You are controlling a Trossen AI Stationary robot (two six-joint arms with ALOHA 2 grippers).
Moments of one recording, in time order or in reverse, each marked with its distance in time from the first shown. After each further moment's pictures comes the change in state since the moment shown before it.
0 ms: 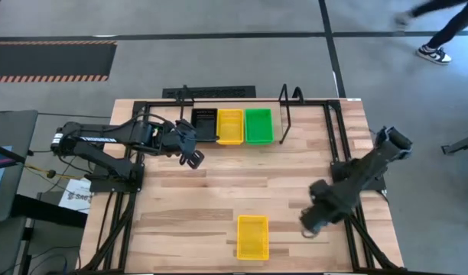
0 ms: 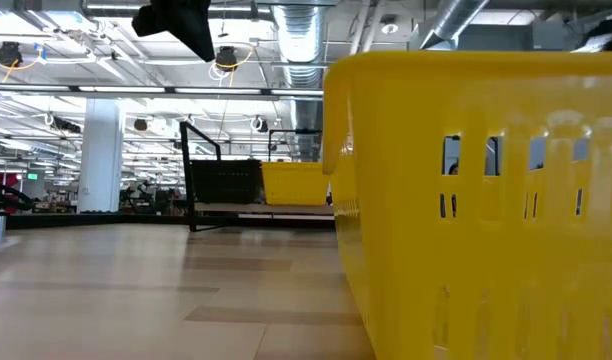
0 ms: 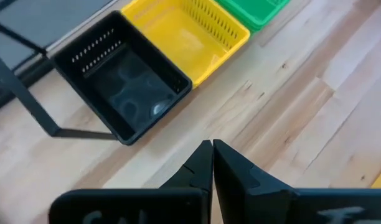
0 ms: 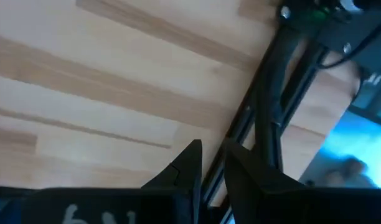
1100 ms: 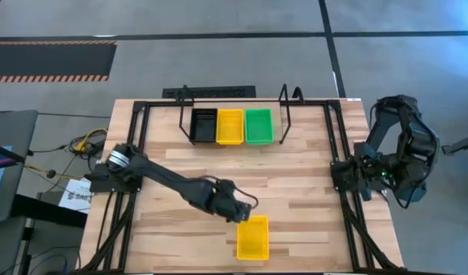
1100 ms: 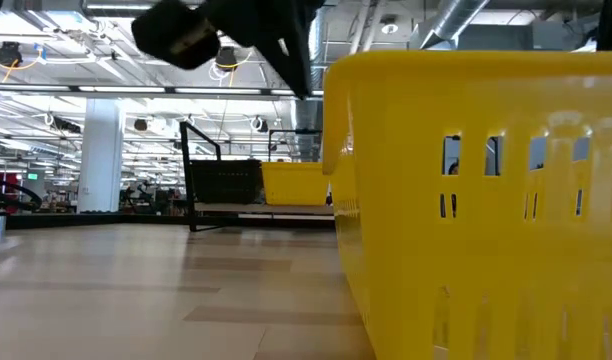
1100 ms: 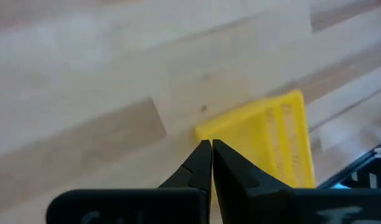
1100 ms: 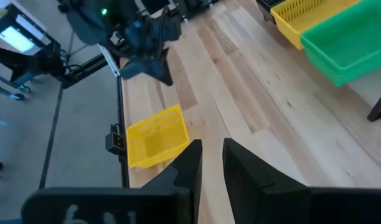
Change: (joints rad) left arm -0.322 0.652 0.313 0.245 0.244 -0.864; right arm 0.540 -0.660 -0.045 0.109 1.079 -0.401
